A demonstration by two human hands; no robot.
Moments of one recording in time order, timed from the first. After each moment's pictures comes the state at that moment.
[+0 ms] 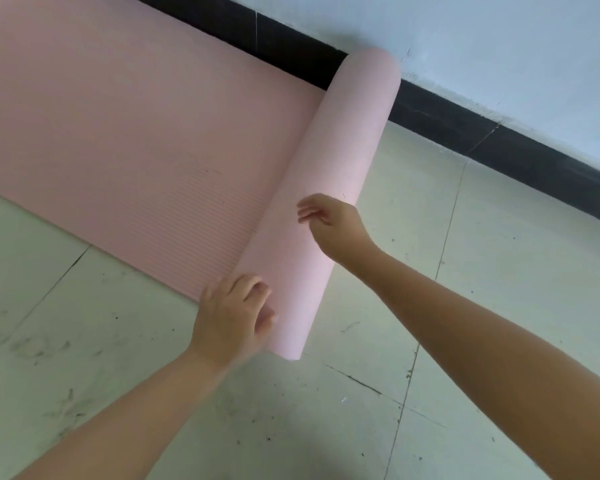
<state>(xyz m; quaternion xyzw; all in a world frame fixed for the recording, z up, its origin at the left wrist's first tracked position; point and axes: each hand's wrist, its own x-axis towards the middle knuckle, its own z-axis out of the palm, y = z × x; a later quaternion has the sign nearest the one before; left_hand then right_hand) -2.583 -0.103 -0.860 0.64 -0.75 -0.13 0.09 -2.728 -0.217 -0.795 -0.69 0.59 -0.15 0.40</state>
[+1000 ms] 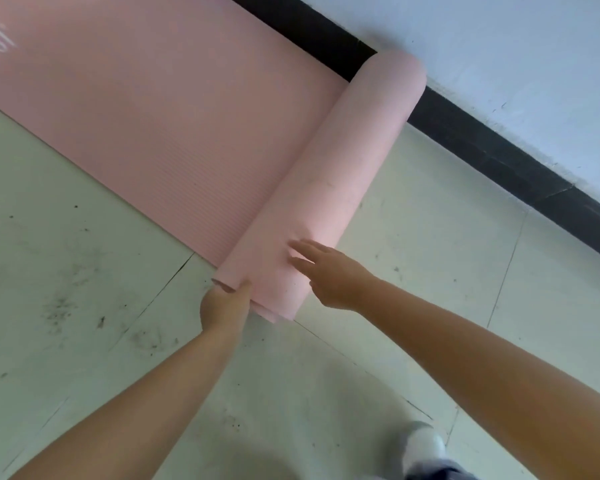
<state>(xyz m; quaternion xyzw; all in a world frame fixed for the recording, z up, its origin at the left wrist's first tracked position) -2.439 -0.131 -0.816 0.83 -0.08 -0.47 0.30 -2.575 -0.219 -0.791 -0.91 0.30 0.22 0.19</state>
